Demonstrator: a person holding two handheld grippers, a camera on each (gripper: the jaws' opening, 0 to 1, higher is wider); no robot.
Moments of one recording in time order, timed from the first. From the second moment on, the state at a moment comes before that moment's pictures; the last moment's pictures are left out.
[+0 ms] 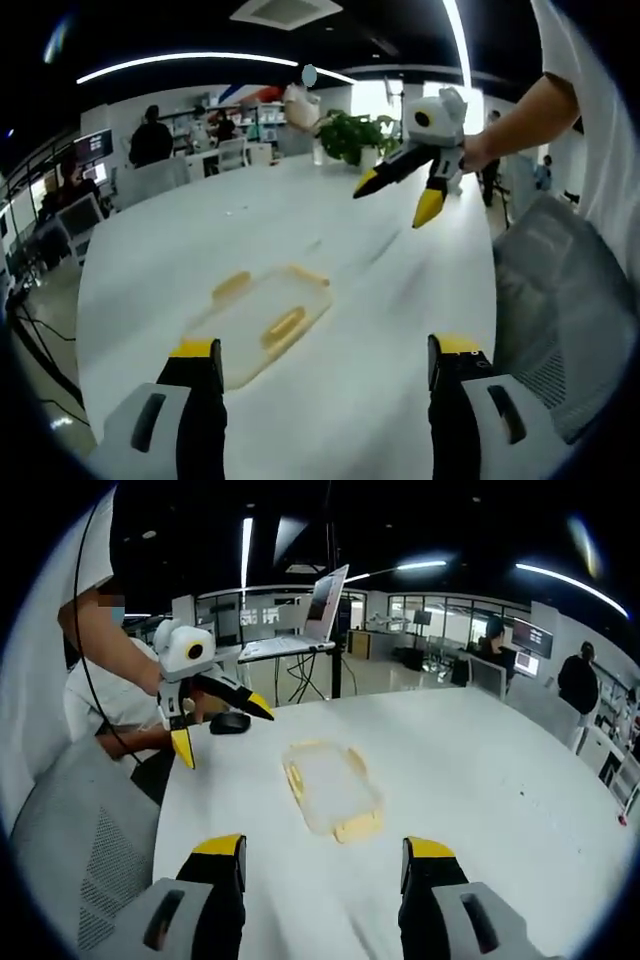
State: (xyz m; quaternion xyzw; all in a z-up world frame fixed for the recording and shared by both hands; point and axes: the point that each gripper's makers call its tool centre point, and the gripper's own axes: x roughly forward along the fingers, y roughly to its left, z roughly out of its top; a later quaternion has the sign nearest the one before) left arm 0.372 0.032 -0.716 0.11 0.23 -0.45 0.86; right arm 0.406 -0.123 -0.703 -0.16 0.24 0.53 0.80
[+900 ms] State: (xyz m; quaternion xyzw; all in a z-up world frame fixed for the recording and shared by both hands) left arm 0.386 0.043 -0.729 0.12 0.24 -0.48 0.83; right arm 0.426 -0.104 -0.719 -0.19 0.25 0.56 0.76
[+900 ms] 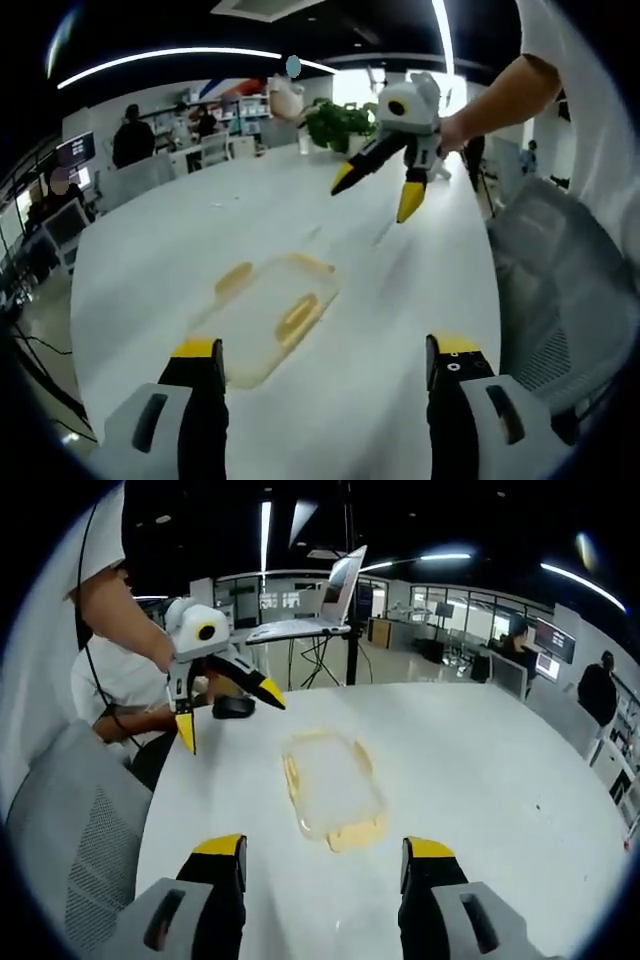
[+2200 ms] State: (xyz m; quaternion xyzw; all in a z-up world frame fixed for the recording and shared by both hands) left arm 0.417 0.077 -0.736 0.18 0.26 -0.51 0.80; right arm 0.442 -0.084 -0.741 -0.24 0.28 0.61 0.70
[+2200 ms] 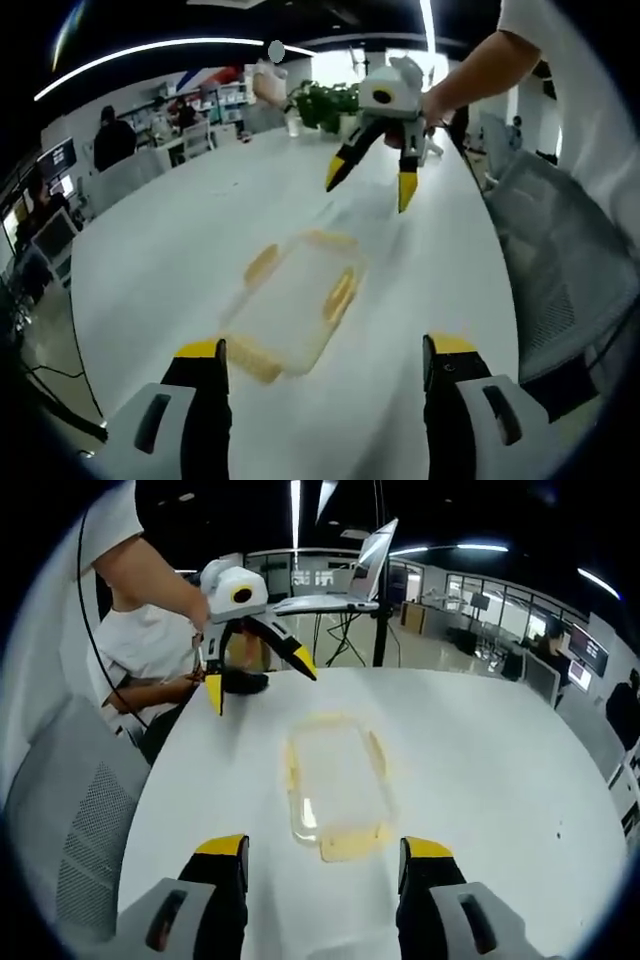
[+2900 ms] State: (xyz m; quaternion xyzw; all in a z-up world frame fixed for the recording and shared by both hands) left arm 0.429 0.080 -0.748 0.23 0.28 -0.54 0.76; right arm 0.452 -0.080 -0.753 -0.27 0.29 0.63 0.67
